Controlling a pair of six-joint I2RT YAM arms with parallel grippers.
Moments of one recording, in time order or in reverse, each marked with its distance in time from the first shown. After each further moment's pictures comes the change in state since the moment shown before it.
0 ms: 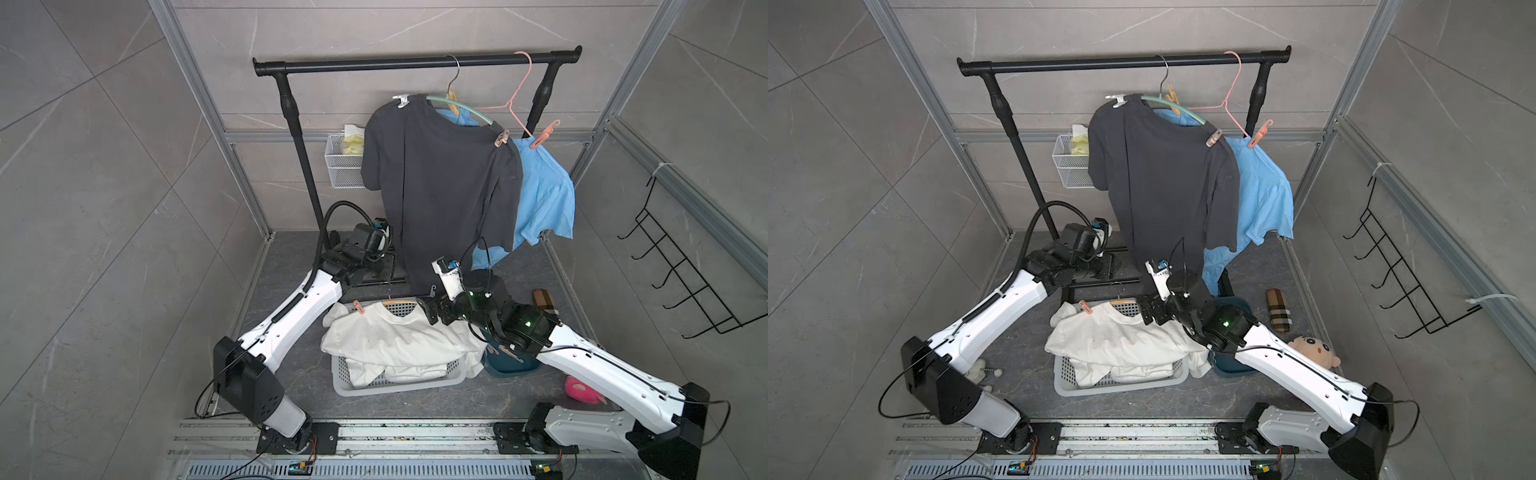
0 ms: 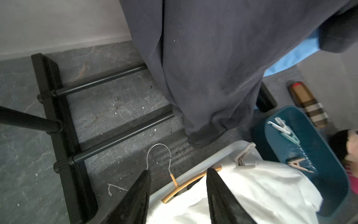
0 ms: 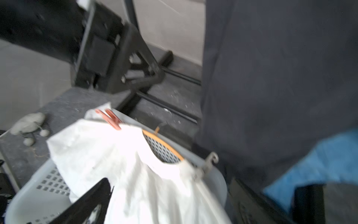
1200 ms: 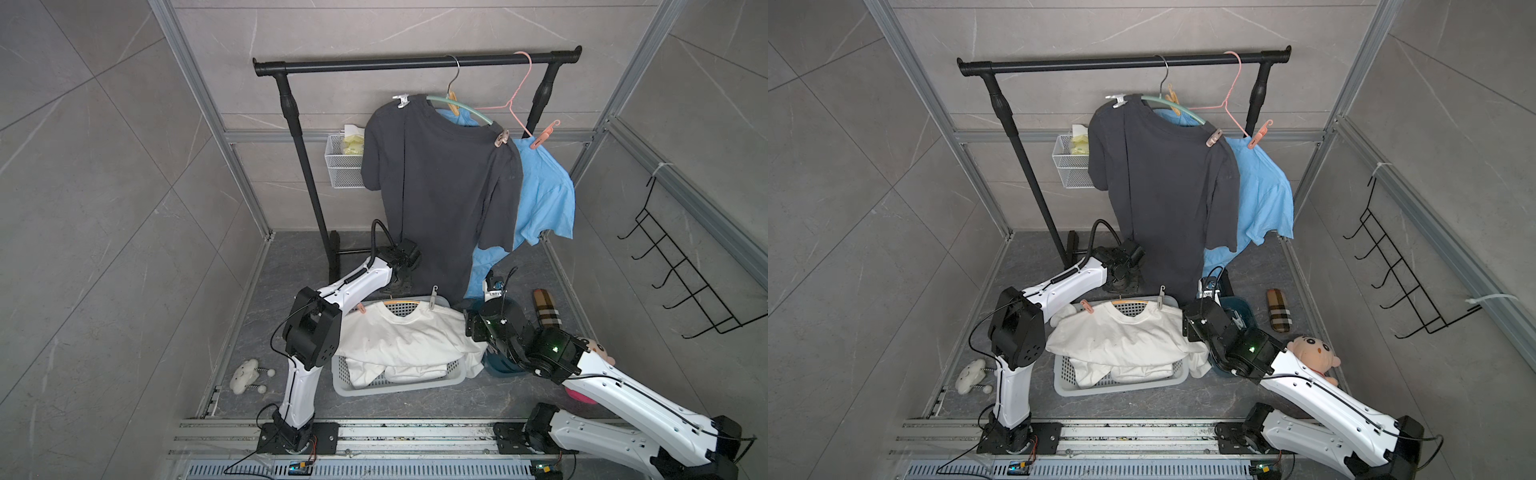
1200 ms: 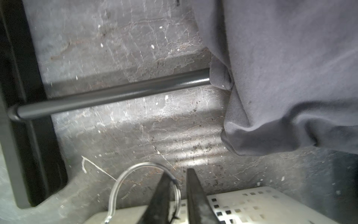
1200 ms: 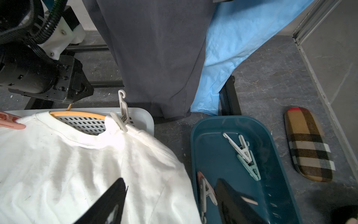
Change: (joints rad) left arm -0.055 0.425 0.190 -0.192 -0.136 -0.237; right arm 0.000 -0.168 -0.122 -0.254 0.314 0.320
